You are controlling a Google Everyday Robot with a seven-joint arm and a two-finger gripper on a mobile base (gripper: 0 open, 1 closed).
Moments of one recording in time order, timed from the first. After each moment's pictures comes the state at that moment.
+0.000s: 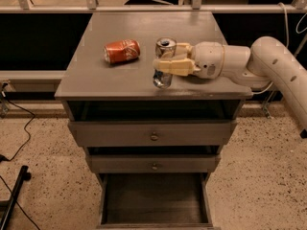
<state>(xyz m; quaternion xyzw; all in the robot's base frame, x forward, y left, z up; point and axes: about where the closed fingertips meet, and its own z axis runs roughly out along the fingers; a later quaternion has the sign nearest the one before) 0.613 -0.032 0.931 -0.47 0.52 0.46 0.54</state>
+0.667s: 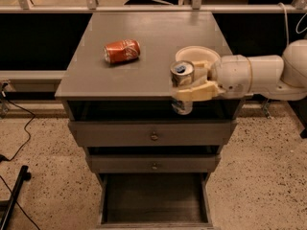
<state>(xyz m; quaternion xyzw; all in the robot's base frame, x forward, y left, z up) 0.525 -0.062 0.923 -0.54 0.53 0.42 0.50</state>
